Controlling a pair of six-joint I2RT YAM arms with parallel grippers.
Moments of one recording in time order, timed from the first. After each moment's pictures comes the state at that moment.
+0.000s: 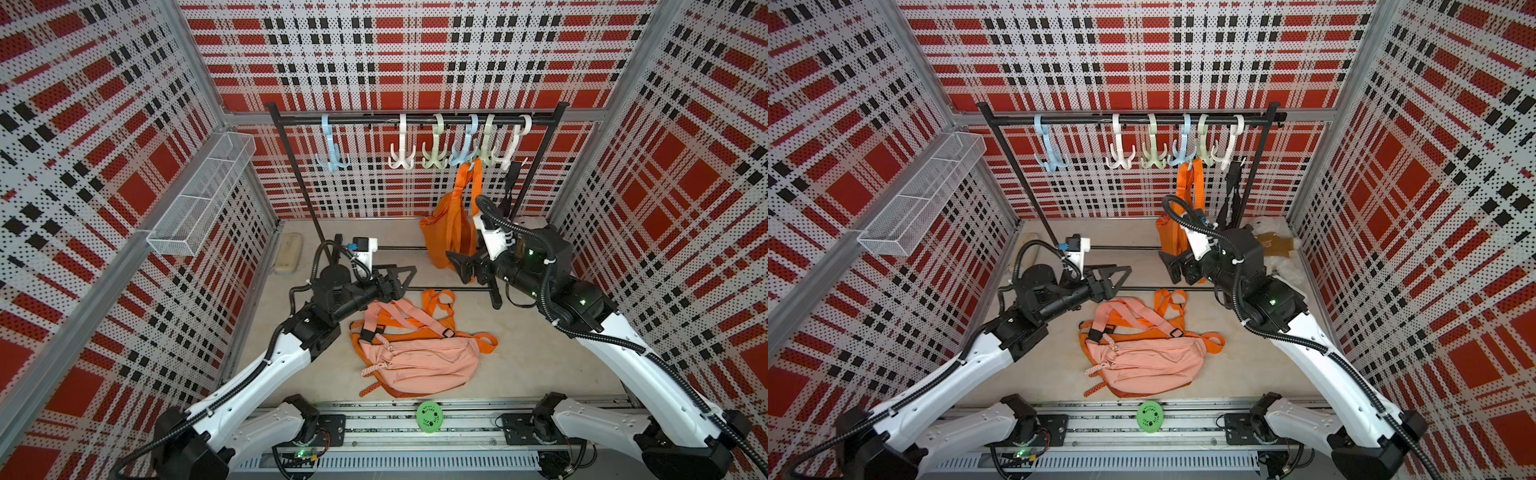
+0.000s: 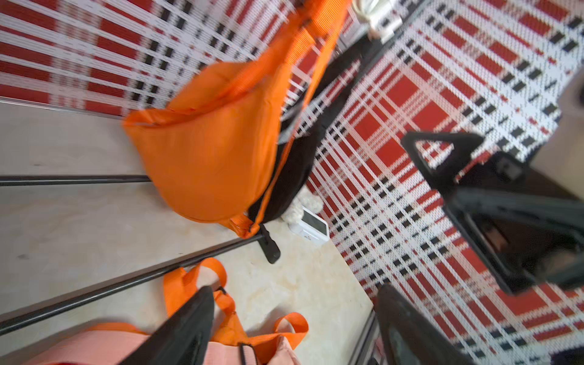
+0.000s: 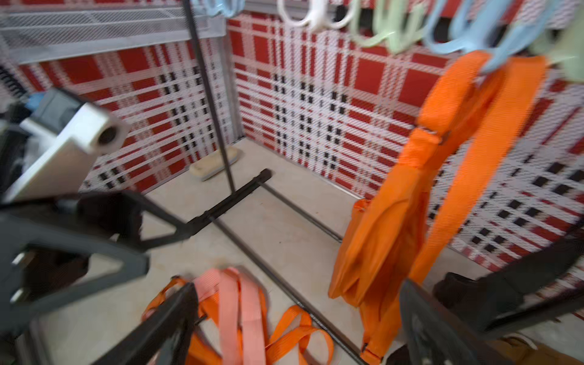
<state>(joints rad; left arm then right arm) -0.55 0.97 0.80 0.08 0.25 -0.65 0.67 1.10 1.29 -0.47 -0.07 -0.08</state>
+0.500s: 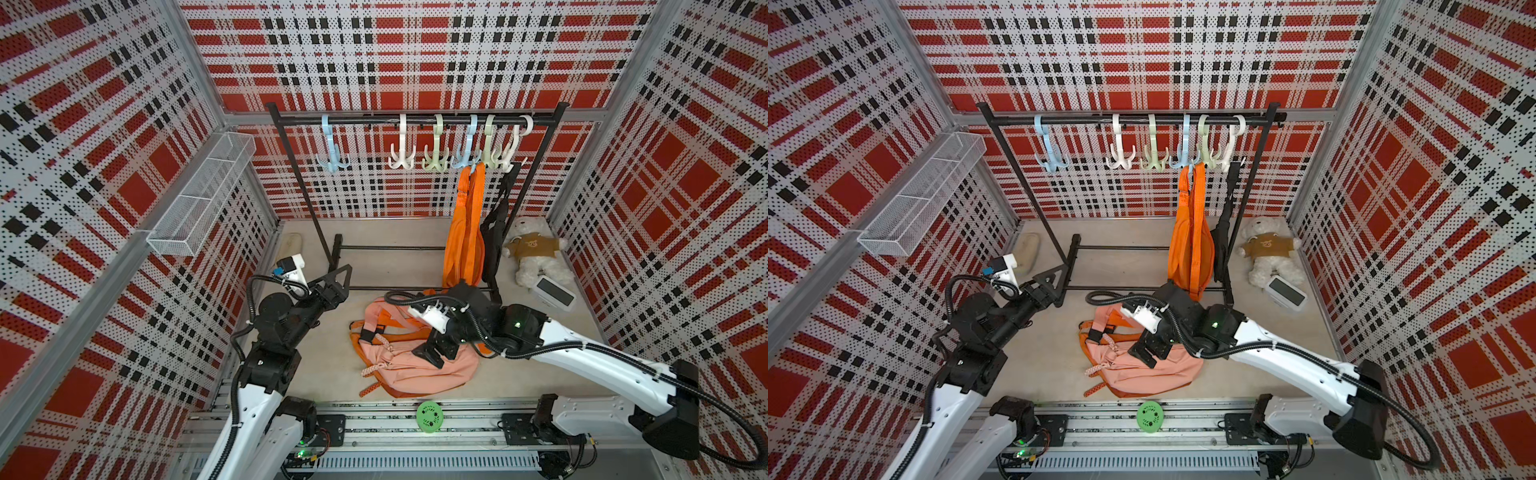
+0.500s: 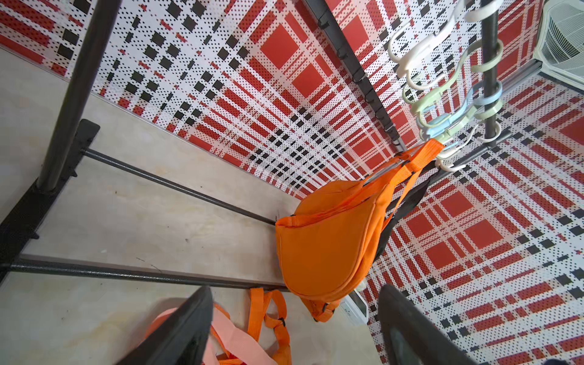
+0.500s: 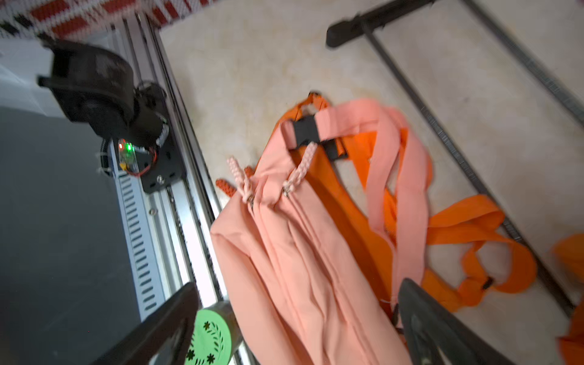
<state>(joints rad) -0.19 0.62 0.64 -0.06 0.28 -0.79 1.02 1.27 1.09 -0.69 -0.15 -0.03</state>
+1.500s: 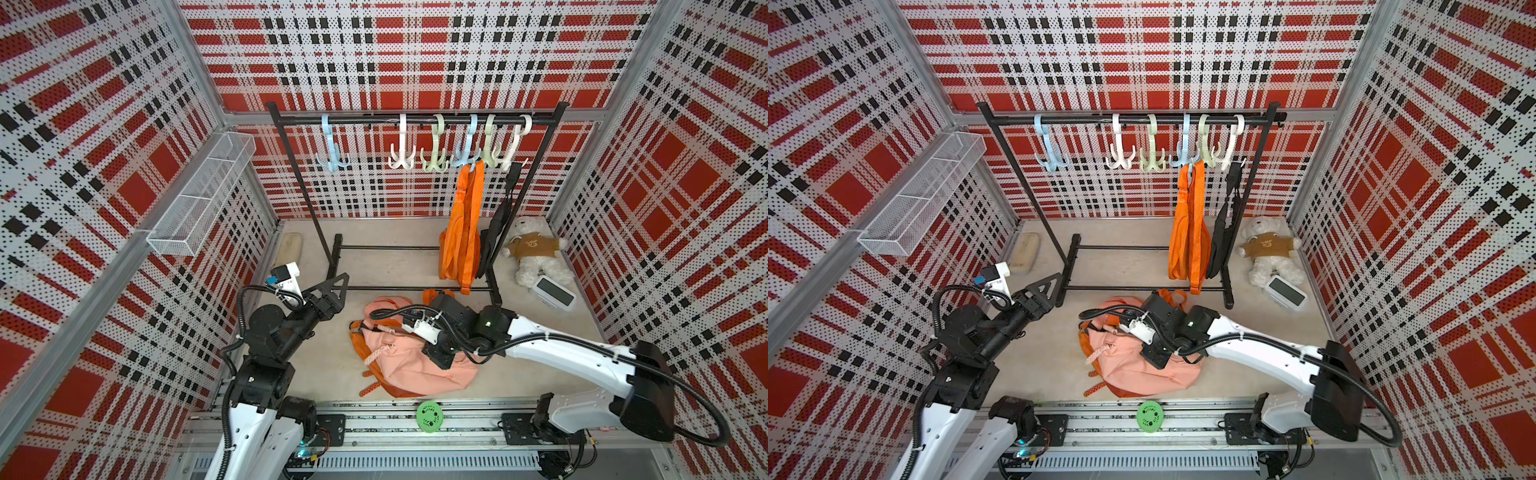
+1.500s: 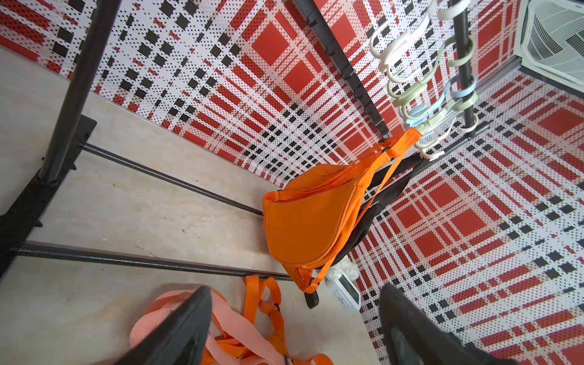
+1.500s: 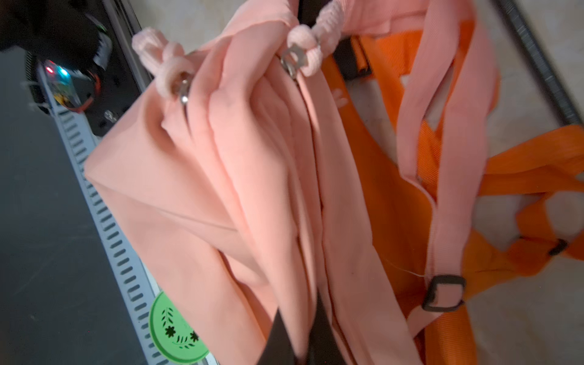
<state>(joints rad) -0.19 0.52 0.65 -0.16 0.31 -0.78 1.02 1.32 1.09 -0.75 -0.12 -0.03</state>
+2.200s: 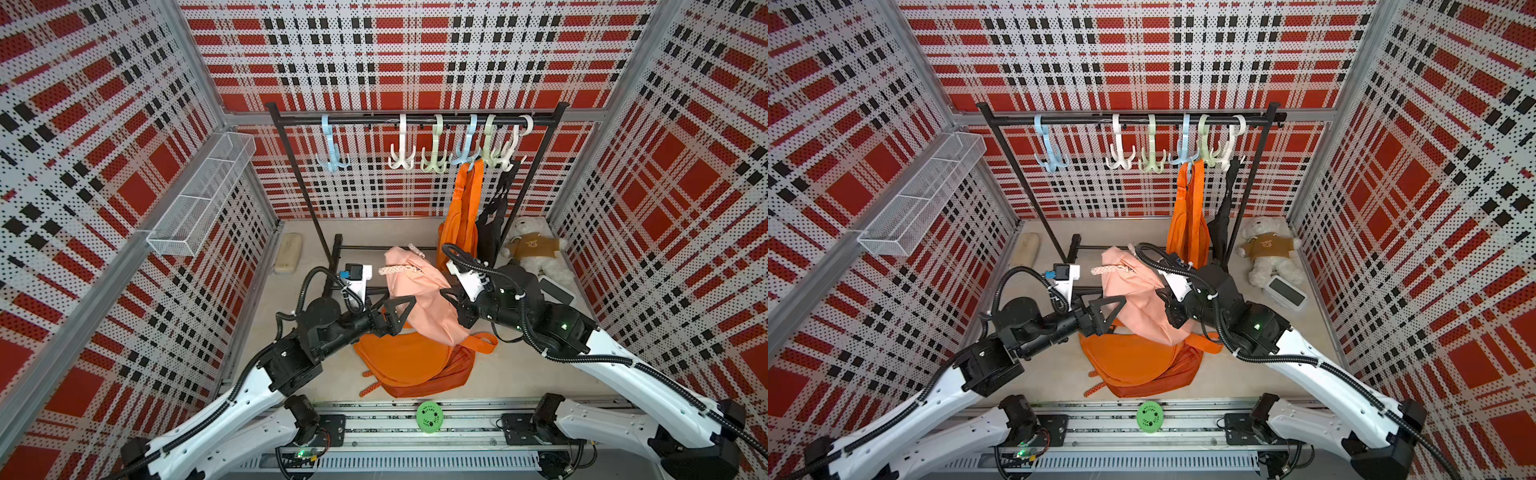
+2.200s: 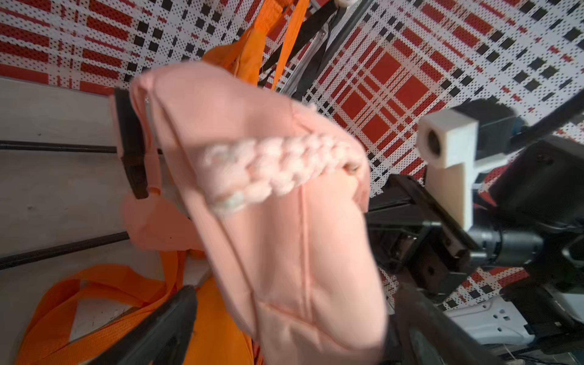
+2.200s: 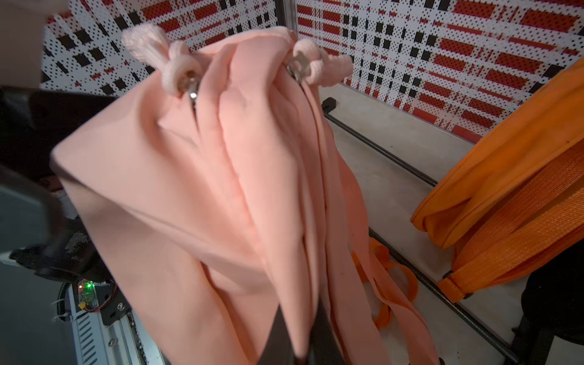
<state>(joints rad) -0.84 0.79 0.77 -0.10 0.06 -0.62 0.85 1.03 1.11 -0.49 -0.03 0.08</state>
